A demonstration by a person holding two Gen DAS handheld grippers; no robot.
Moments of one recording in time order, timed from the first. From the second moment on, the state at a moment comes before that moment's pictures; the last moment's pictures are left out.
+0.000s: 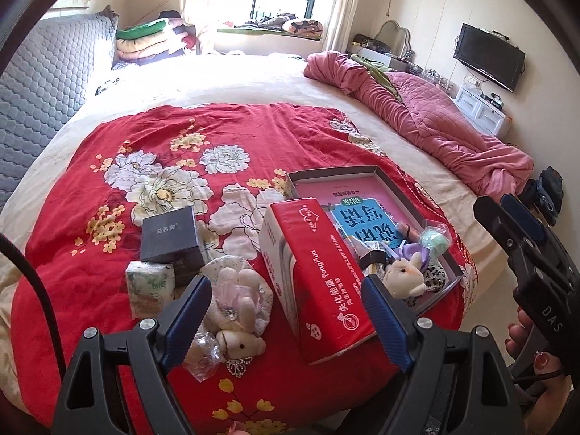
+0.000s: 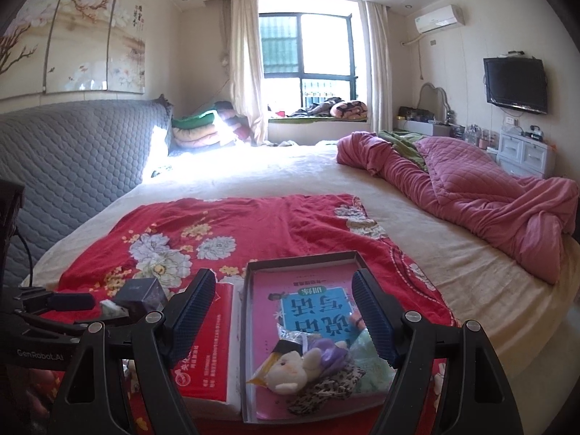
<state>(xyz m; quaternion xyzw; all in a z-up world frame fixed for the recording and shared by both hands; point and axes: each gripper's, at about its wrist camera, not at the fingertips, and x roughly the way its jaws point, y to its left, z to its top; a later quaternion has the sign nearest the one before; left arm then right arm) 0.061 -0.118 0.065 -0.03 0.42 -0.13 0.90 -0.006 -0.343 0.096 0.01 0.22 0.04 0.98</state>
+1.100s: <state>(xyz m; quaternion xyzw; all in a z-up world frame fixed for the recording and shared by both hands) 0.032 0.007 0.077 -0.06 0.42 -0.03 0.90 -0.028 -0.218 0.112 -0.06 0.22 0.18 0.96</state>
